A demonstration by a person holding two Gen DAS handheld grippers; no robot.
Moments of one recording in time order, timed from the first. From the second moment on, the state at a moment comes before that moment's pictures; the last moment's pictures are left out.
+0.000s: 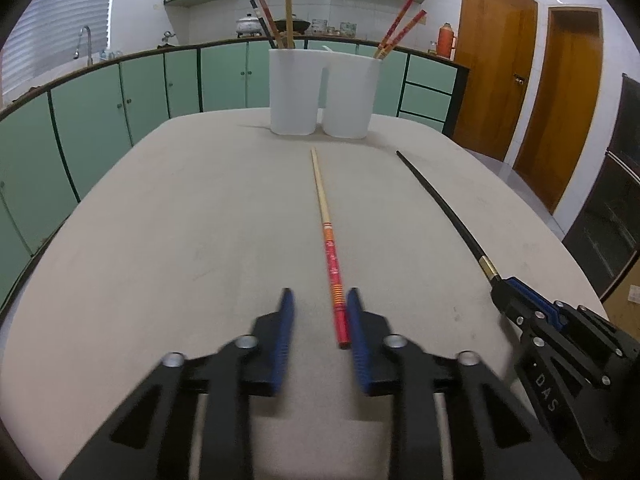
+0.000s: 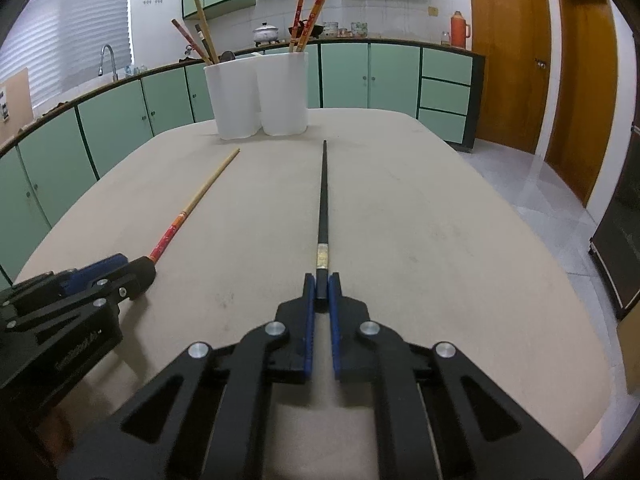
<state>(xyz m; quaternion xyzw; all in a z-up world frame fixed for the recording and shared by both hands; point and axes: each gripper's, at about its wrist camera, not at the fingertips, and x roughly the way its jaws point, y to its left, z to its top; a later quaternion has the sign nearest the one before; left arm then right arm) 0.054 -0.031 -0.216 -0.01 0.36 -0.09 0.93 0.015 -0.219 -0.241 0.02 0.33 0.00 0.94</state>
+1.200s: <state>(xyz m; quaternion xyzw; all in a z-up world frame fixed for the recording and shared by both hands) 0.088 0.014 -0.067 -0.04 0.22 -0.13 0.97 0.065 -0.258 -0.071 0.07 0.24 0.07 0.97</state>
